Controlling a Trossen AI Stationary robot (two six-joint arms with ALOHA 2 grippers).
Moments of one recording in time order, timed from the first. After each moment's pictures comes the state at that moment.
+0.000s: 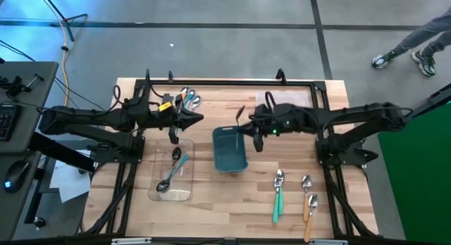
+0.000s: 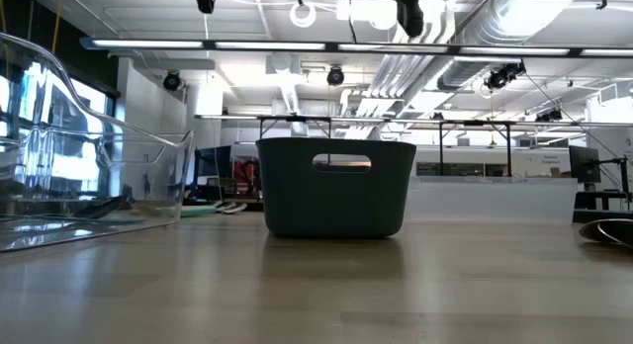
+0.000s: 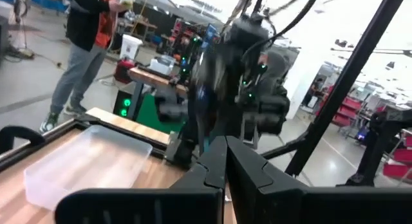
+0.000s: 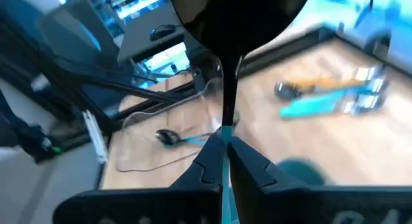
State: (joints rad) left arm 0.01 0.93 0.73 0.27 -0.05 -0.36; right arm 0.03 1.28 1.07 -0.10 0.05 0.37
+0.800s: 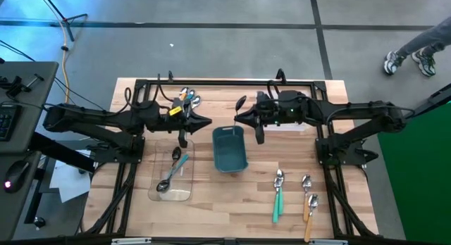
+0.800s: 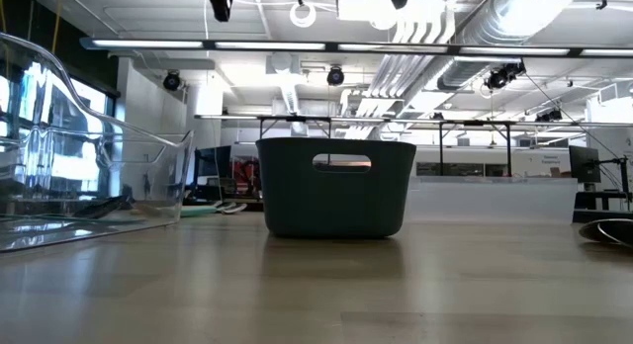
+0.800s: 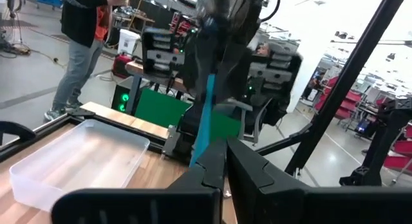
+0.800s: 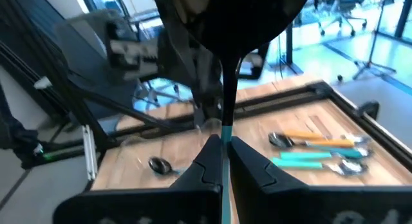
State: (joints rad) left arm -0.01 1.05 0.73 0.37 -0.05 -0.35; right arm -0.03 1.29 1.16 -0.06 -0.02 0.21
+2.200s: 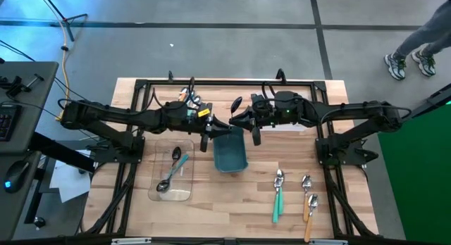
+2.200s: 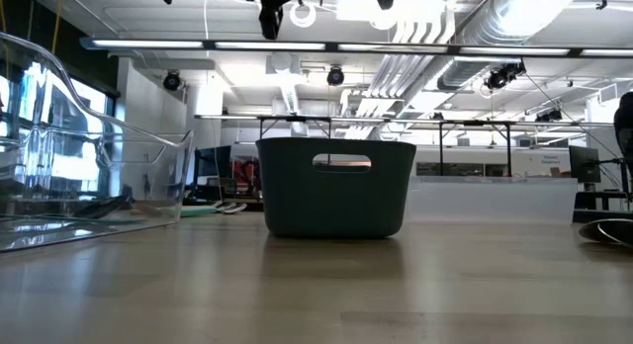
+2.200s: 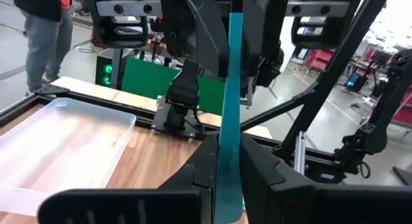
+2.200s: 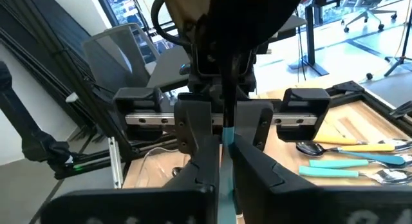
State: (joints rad) left arm 0.03 1.34 0.89 0.37 0.09 -0.28; right arm -0.03 1.33 1.16 0.03 -0.08 0.29
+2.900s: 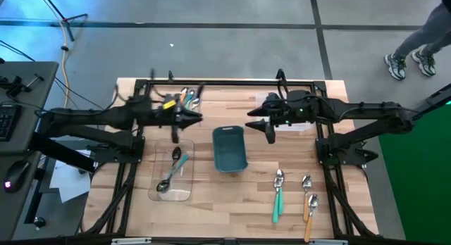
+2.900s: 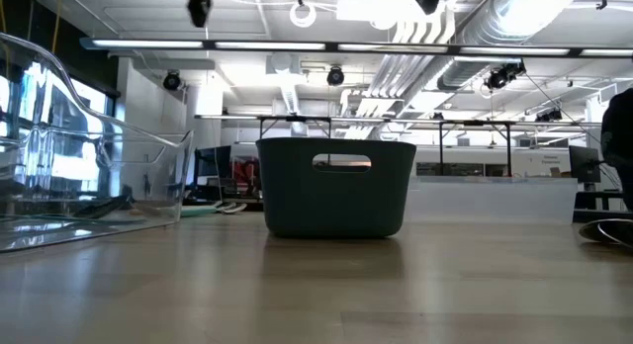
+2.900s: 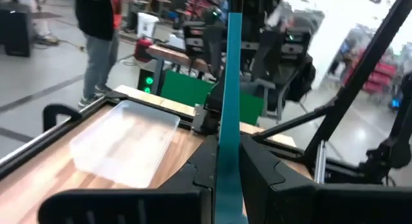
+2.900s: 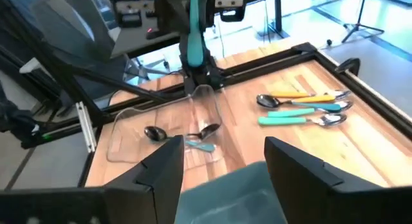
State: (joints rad) left arm 0.06 0.85 0.70 0.09 -0.04 -0.28; right arm -0.02 1.16 1.11 -0.28 0.01 0.27
